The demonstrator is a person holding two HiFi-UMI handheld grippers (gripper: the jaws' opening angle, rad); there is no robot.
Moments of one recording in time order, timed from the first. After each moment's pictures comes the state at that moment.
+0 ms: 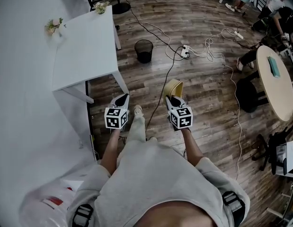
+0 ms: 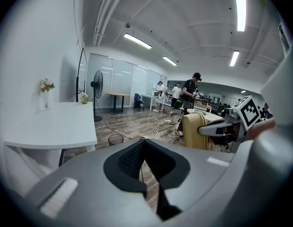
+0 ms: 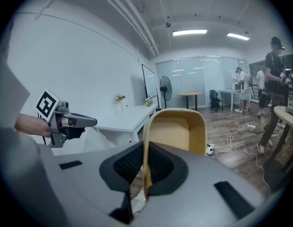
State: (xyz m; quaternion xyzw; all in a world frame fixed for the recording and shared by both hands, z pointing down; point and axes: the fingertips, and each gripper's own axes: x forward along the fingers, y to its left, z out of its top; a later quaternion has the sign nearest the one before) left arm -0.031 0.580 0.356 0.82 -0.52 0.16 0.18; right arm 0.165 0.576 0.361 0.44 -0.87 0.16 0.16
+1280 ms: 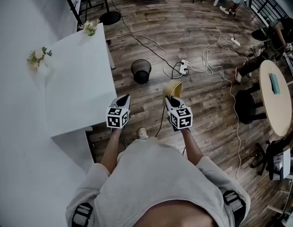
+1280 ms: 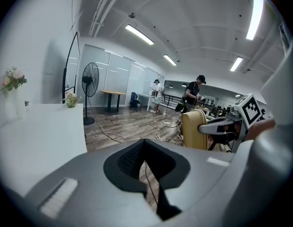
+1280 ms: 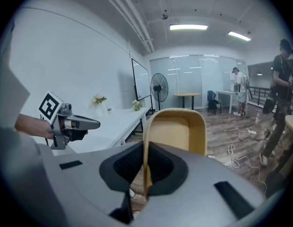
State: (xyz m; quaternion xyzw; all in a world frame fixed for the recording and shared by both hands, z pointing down) left arm -0.079 0.270 0.362 0.85 -0.47 0.15 0.19; right arm 0.109 0.284 0.351 0.48 -0.85 0.16 0.18
